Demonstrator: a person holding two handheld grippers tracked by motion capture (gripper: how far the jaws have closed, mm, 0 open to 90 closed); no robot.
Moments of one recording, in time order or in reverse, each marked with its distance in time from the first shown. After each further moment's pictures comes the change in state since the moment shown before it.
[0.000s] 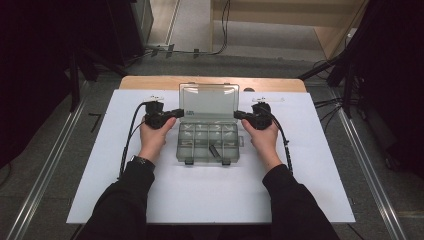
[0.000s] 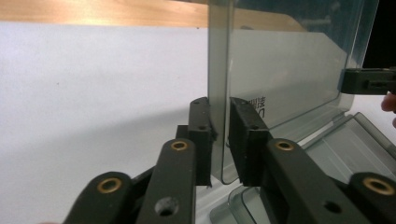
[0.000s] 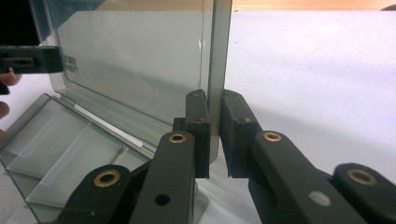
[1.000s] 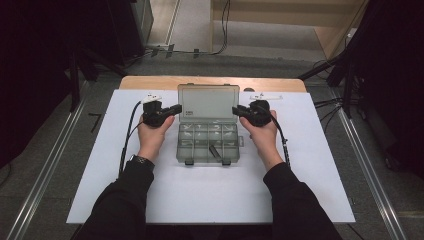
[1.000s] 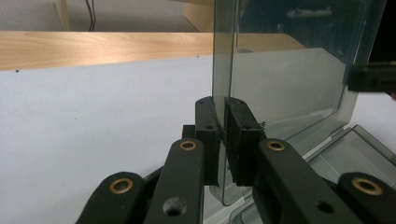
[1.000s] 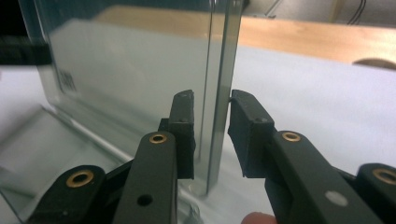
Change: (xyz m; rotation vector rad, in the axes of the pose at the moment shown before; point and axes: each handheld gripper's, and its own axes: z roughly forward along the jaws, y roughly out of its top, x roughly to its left) left arm -0.007 0.004 -0.008 -0.096 0.030 0.068; right arm 0.014 0.015 -0.008 -0.078 -0.049 -0.089
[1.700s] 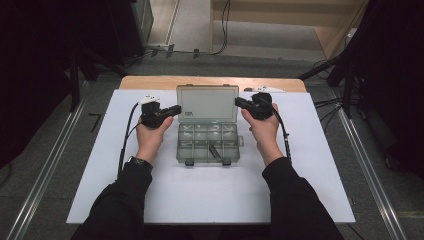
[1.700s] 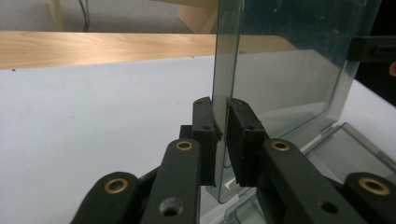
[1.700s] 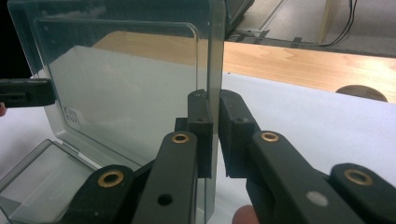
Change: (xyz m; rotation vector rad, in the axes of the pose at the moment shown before) left arm 0.004 0.000 -0.007 -0.011 -0.056 -0.034; right arm 0.003 0.018 -0.008 -0.045 -0.023 0.004
